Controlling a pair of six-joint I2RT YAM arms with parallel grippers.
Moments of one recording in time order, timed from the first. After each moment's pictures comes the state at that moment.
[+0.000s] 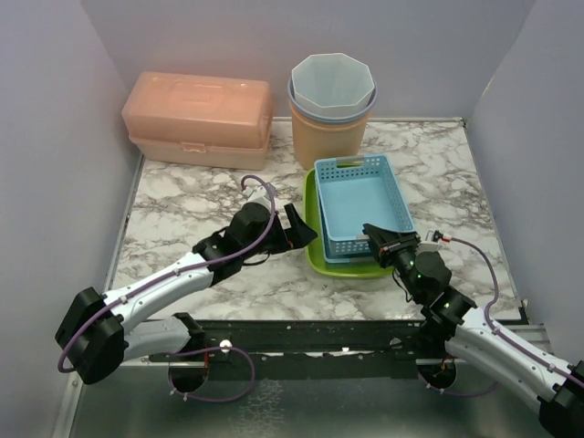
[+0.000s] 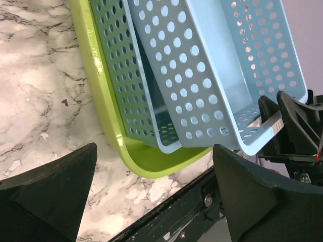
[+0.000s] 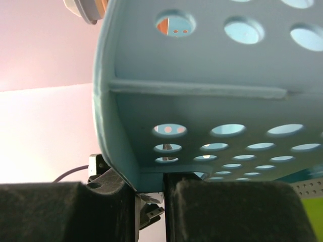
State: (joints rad) left arm -0.80 1.12 0.70 -0.05 0.02 -0.89; right arm 0.70 0.52 0.18 0.23 0.39 1.58
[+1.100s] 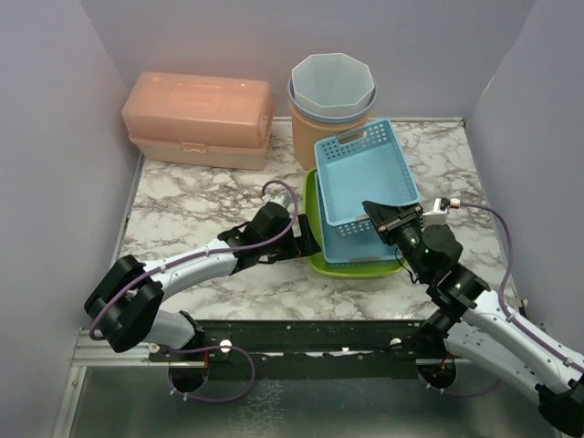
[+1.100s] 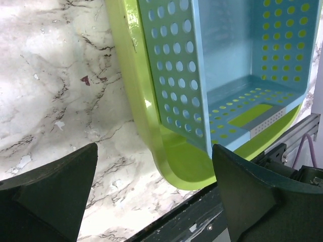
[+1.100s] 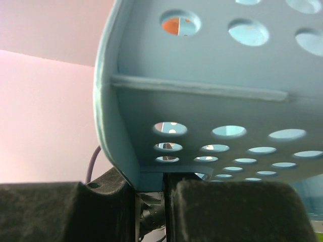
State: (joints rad) left arm -0.80 1.37 0.74 -0.08 0.08 -0.86; right arm 0.70 0.65 0.52 0.06 0.38 1.25
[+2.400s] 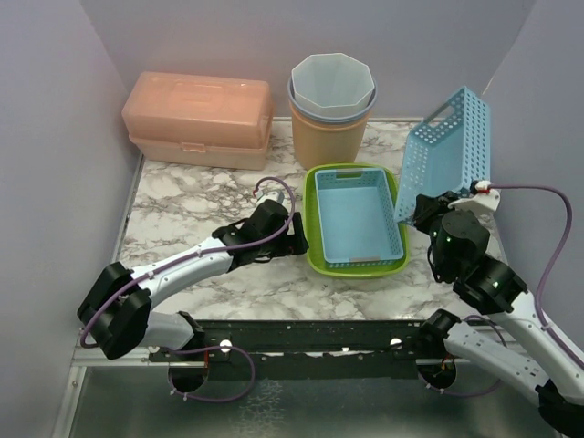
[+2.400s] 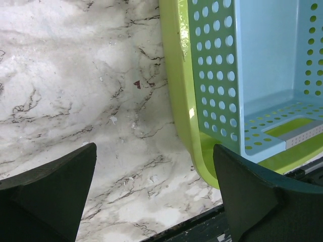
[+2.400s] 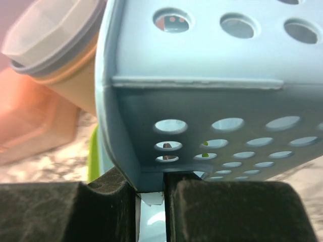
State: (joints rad) left arm -0.80 1.32 0.81 -0.29 -0.09 -0.78; right arm 0.70 0.64 0.86 -0.44 0.83 0.65
